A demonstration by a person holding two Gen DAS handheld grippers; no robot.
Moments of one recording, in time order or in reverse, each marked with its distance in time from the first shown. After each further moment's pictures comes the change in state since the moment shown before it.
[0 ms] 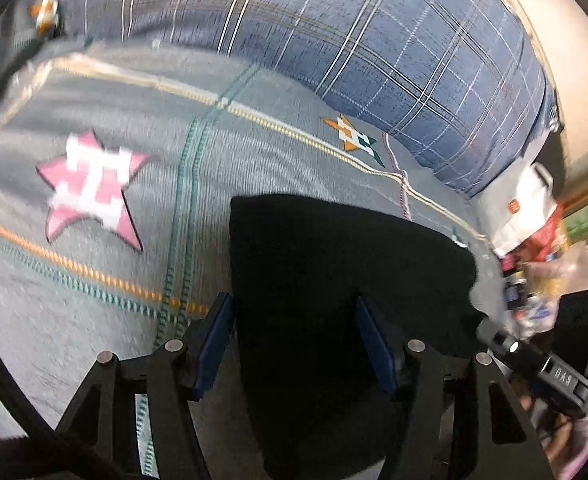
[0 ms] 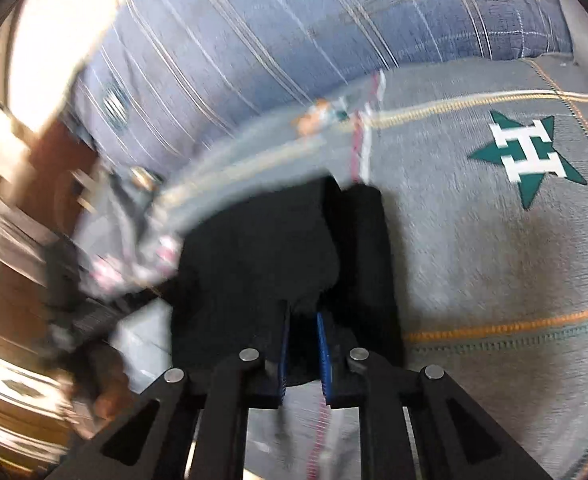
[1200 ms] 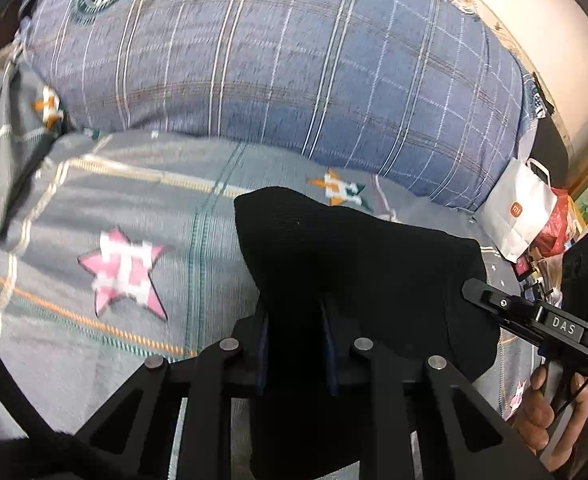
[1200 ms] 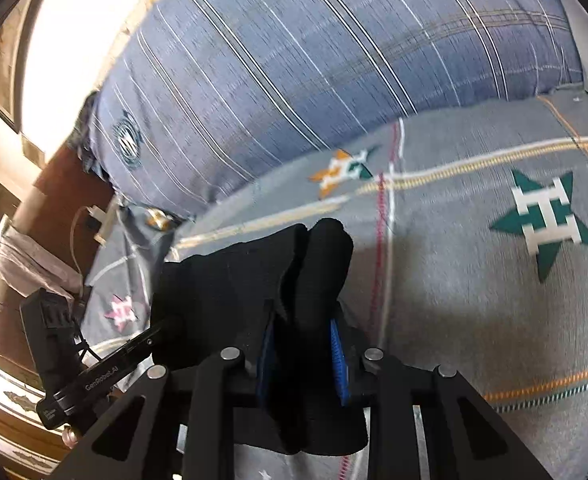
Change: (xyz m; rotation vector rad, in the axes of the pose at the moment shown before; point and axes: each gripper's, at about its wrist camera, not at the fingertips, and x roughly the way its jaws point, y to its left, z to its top) left arm -0.042 -0.045 0.017 0.195 -0.198 0.152; right arm -0.001 0.015 0.033 -0.019 -0.095 0.001
